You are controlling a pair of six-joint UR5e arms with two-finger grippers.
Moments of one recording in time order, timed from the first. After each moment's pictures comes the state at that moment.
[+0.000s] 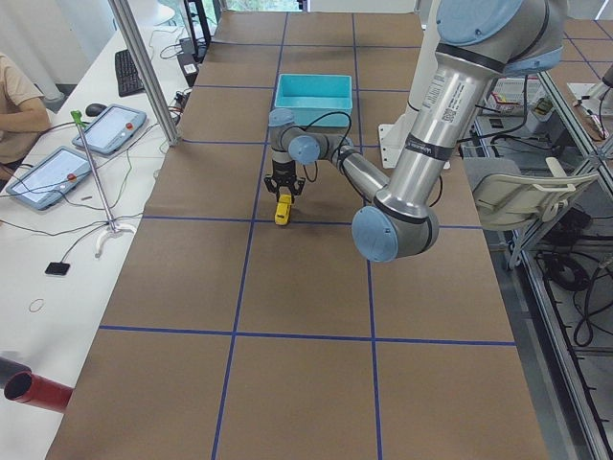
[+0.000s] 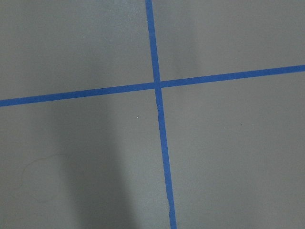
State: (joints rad) left arm -0.71 -2.01 -1.67 -1.54 -1.94 0.73; right arm 1.53 -1.59 1.72 -1.71 2.31 0.15
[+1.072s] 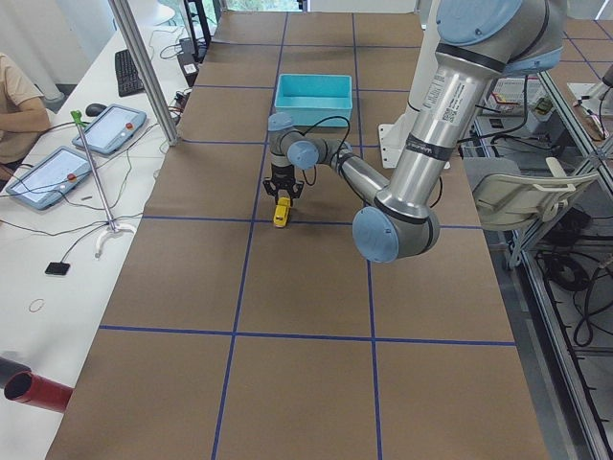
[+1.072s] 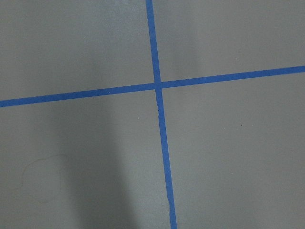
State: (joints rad) left arm -0.71 -2.01 -1.64 -1.58 -1.94 0.72; right arm 1.53 -1.59 1.72 -1.71 2.31 0.15
